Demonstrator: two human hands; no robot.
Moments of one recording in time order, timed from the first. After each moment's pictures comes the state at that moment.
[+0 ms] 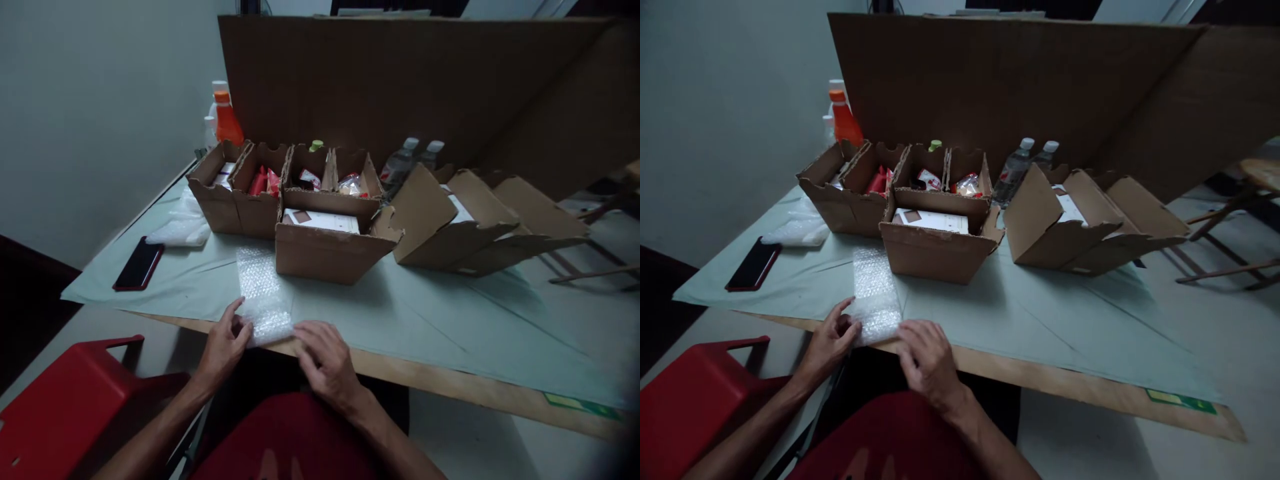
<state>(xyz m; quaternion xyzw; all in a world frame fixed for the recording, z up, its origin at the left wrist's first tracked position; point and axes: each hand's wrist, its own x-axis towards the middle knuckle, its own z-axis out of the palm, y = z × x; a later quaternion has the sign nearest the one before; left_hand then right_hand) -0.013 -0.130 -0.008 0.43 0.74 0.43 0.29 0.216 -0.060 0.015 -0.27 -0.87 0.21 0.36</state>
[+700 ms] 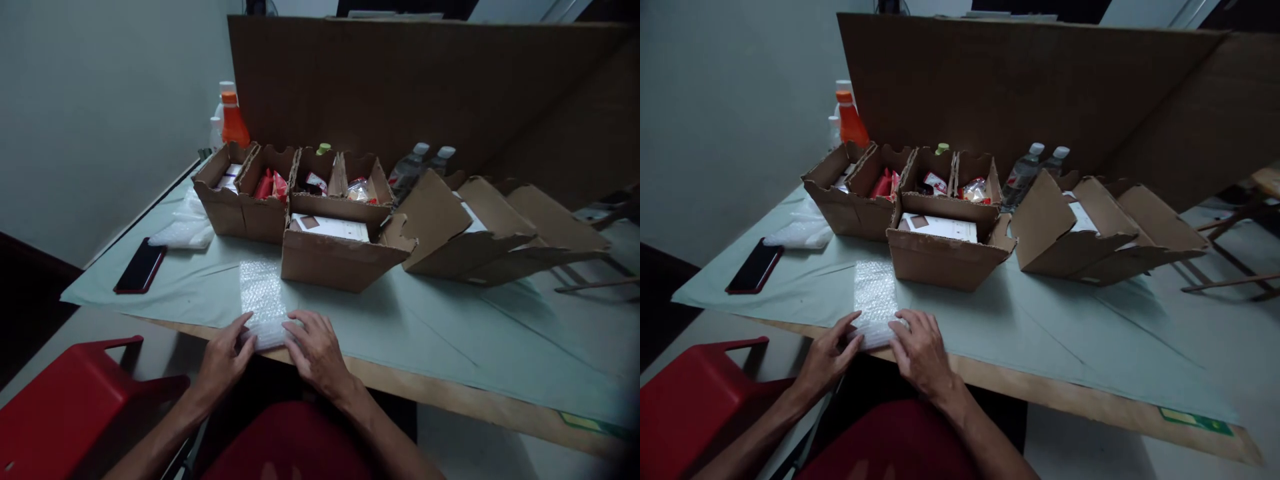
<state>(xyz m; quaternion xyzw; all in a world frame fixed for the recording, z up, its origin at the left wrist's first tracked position) -0.022 -0.140 -0.017 0.58 0.72 0.36 0.13 0.181 -0.041 0.011 -0.27 -0.91 0.18 0.27</state>
